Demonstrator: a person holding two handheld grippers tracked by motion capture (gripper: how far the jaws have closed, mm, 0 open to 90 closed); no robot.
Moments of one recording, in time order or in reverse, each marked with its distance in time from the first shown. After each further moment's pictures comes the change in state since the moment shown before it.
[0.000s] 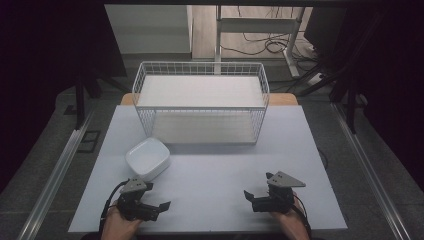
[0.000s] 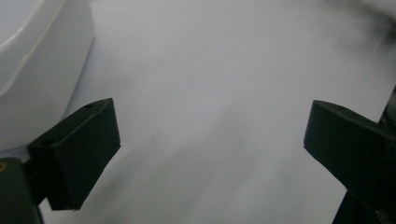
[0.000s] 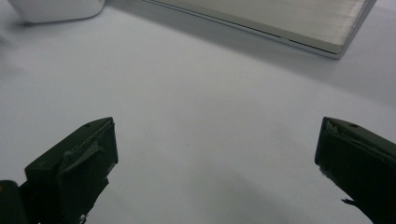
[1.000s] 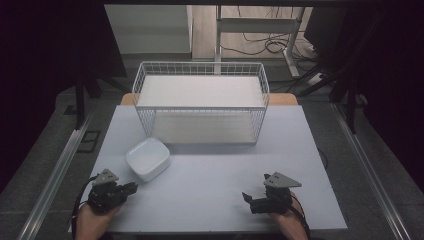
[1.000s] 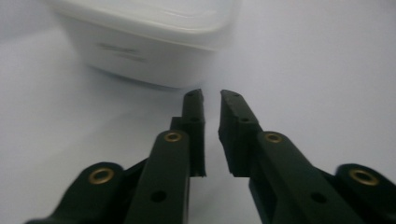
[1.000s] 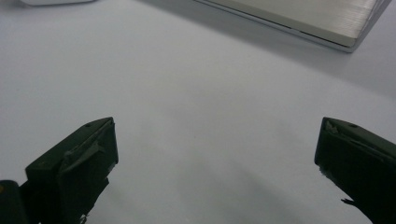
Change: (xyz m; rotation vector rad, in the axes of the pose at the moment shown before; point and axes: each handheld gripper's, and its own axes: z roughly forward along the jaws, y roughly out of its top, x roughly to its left) left arm 0.052 -0.009 -0.052 0.028 0.209 -0.131; right arm 0.005 0.000 0.004 0.046 0.004 -0.029
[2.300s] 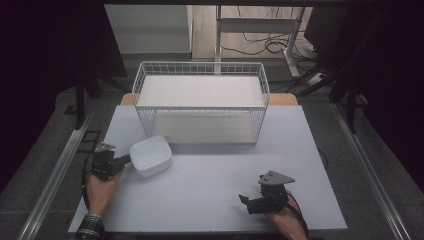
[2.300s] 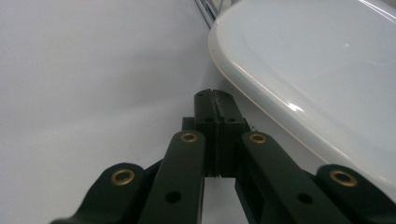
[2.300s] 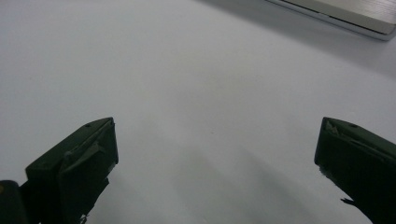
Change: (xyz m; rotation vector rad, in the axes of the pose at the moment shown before) left arm 0.062 0.047 0.048 -0.065 0.144 -0.151; right arm 0.004 0.007 0.008 0.078 0.049 0.001
